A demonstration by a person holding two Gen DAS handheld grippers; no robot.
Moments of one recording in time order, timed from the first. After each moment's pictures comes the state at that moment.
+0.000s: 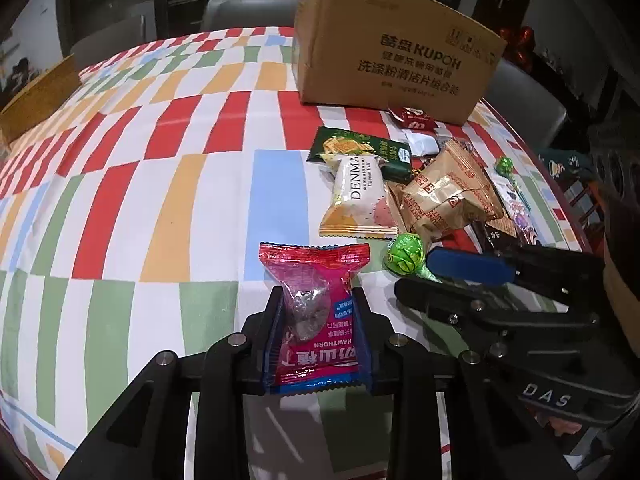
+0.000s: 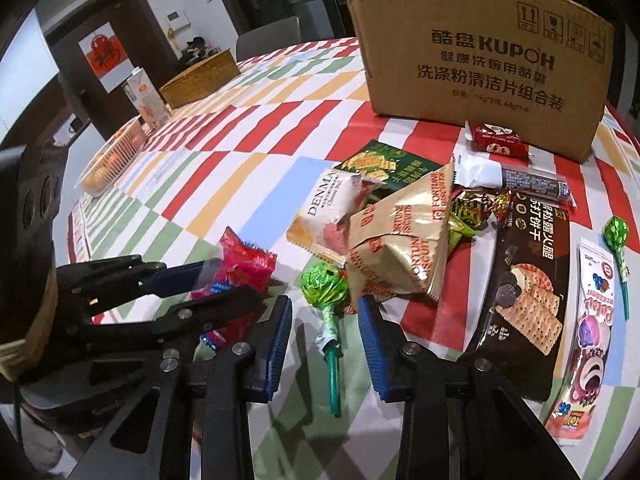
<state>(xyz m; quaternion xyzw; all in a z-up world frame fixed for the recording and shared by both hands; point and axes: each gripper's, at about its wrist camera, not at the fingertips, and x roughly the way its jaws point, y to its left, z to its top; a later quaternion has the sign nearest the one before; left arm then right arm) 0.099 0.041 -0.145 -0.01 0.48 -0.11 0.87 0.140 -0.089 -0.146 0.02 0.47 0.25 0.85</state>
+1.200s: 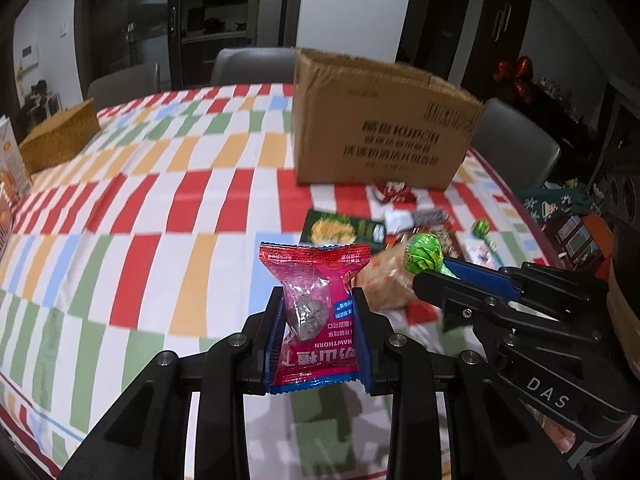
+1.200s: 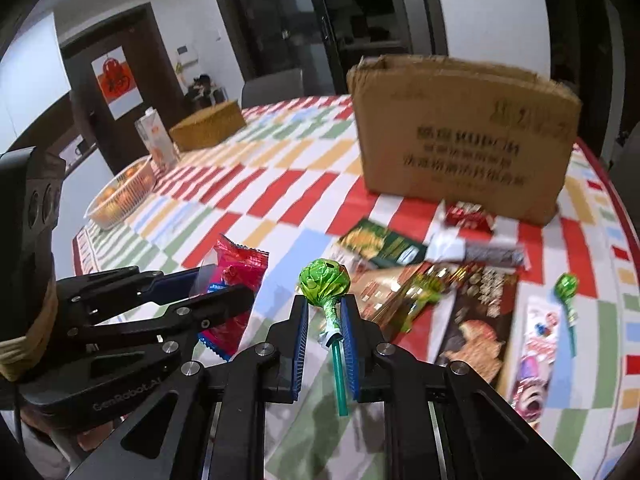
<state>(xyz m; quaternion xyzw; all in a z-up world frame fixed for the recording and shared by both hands) 0.099 0.021 -0.074 -0.02 0.41 -0.10 0.91 0.126 -0.112 -0.083 0.03 0.38 0.24 0.89</state>
